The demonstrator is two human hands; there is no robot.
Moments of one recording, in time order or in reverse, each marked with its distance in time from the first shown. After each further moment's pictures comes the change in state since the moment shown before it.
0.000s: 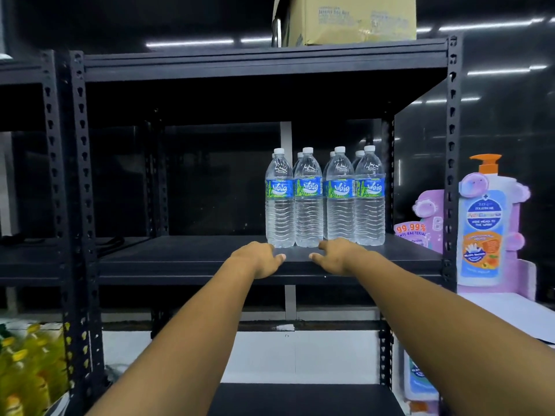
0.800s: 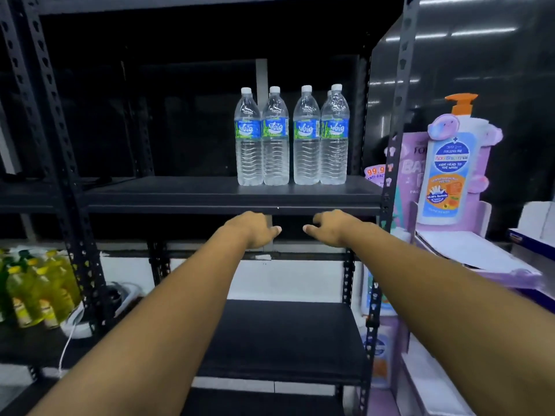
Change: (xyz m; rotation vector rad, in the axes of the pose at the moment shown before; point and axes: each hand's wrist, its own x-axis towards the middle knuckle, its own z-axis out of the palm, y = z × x) left_hand -0.093 0.116 0.050 0.000 -0.089 -0.035; right_hand -0.106 0.103 0.034 0.068 -0.108 -0.054
